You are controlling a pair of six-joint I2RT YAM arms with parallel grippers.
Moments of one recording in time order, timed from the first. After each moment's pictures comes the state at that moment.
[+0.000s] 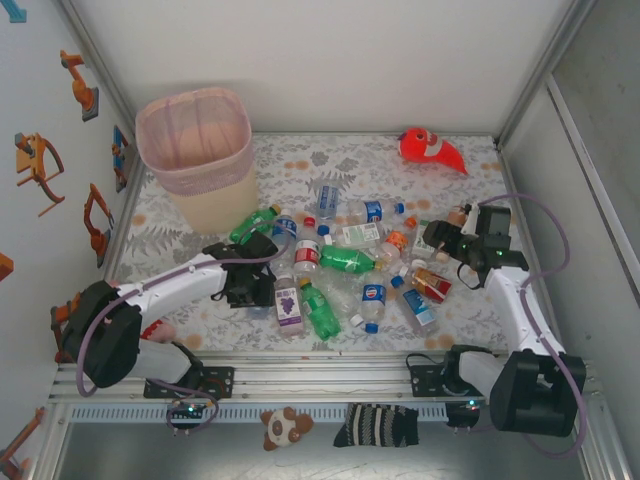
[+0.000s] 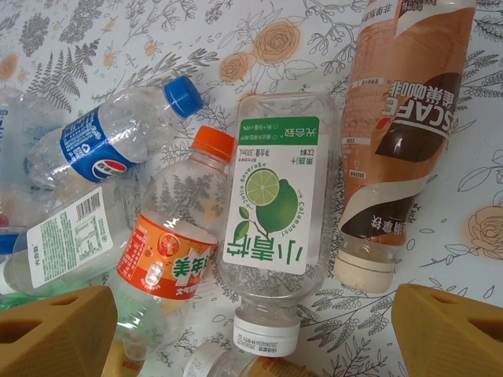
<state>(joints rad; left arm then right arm) -0.74 1.37 0.79 -0.85 -0.03 -0.69 -0.09 1.08 0.72 -0.47 -0.28 0.32</state>
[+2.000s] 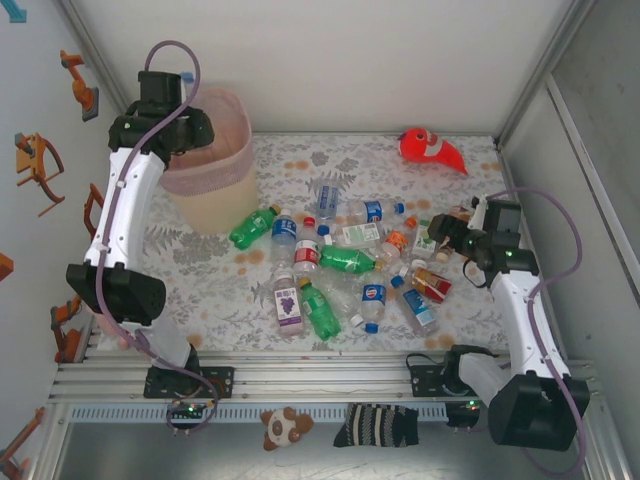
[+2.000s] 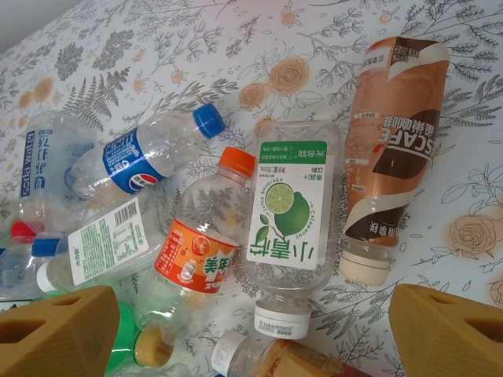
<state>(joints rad) -0.18 1.73 2.02 -1.05 -0.13 -0.30 -0.09 1.00 0.81 -0.59 -0.27 0.32</state>
